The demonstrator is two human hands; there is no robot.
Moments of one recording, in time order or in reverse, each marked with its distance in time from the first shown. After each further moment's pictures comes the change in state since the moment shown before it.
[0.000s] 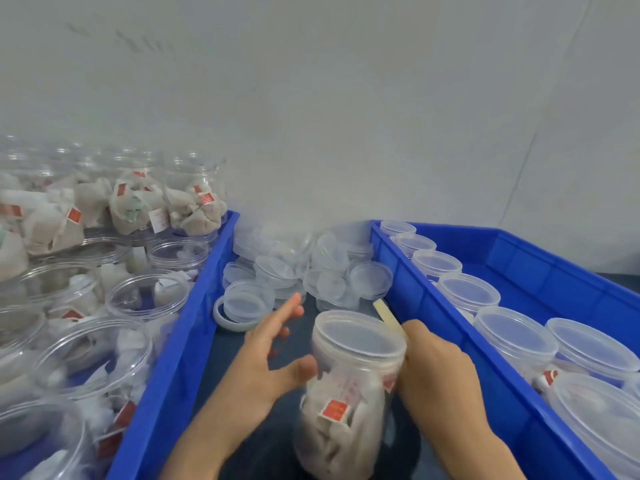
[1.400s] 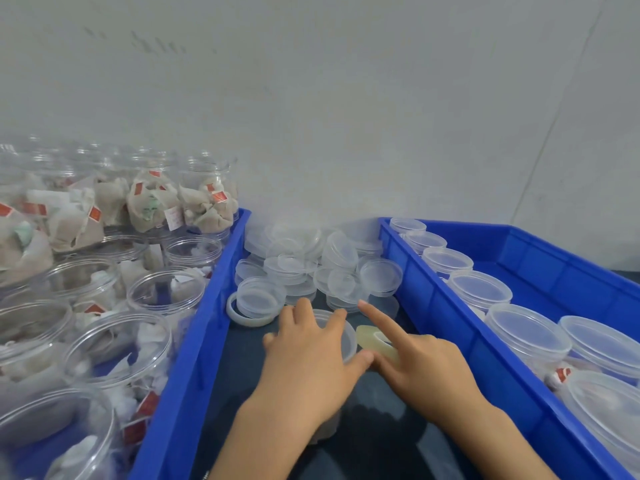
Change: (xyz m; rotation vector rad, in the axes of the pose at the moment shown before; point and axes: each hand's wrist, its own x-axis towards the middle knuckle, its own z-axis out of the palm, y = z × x) left_hand 0.017 0.025 0.033 1.187 -0.034 -0.167; right_hand 0.011 0.013 0.018 0.048 0.009 -0.403
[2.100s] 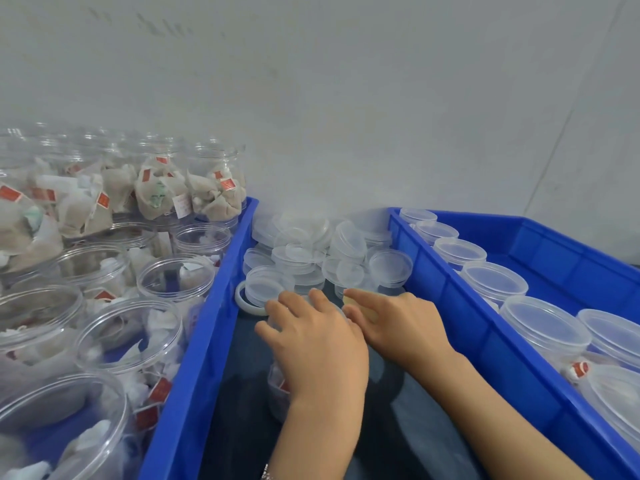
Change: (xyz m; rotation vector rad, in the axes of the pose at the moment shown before) left_hand 0.001 0.025 0.003 0.174 0.153 -0.417; right_hand 0.048 -0.017 0.017 -0.013 -0.009 0.055
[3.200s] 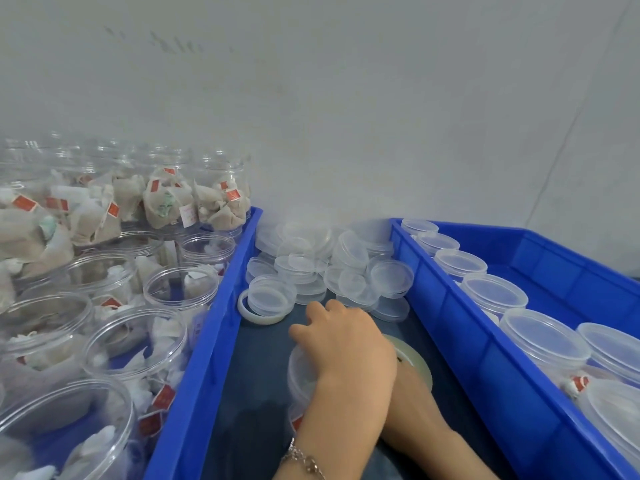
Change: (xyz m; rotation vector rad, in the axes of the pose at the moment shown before) left_hand 0.008 0.020 -0.017 -0.082 -0.150 0.171; right_hand -0.051 0.005 0.043 0.061 -0.251 -0.017
